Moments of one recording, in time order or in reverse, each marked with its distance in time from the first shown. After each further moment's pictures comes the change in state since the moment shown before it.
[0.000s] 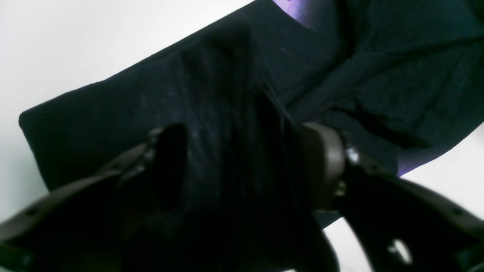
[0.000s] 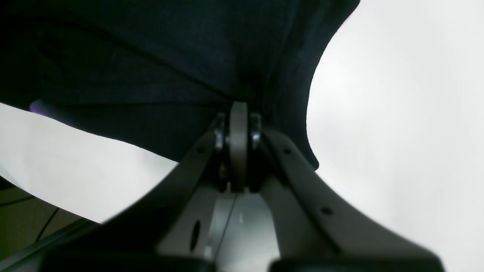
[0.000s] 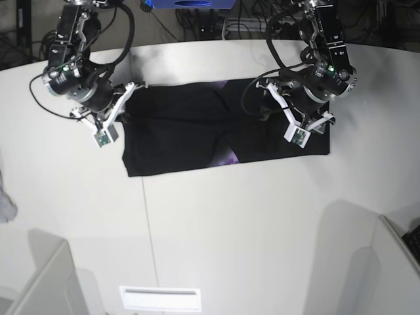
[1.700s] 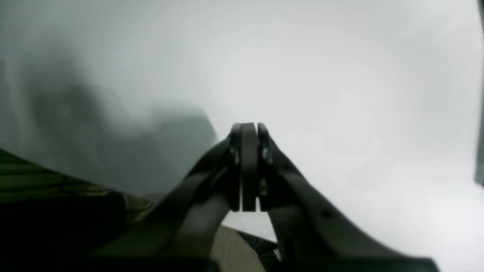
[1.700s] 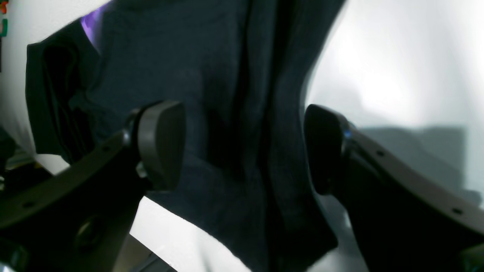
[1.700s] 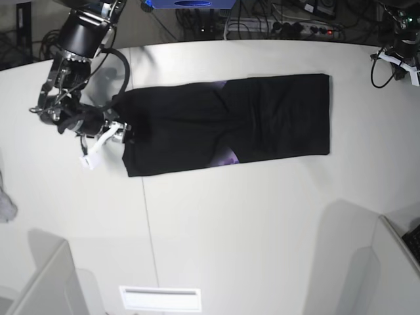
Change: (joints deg) left arm 7.9 -8.6 -45.4 -16.7 0.0 -2.1 -20.6; right arm 18.8 0.2 13.2 -33.1 20.2 -0.9 -10.6
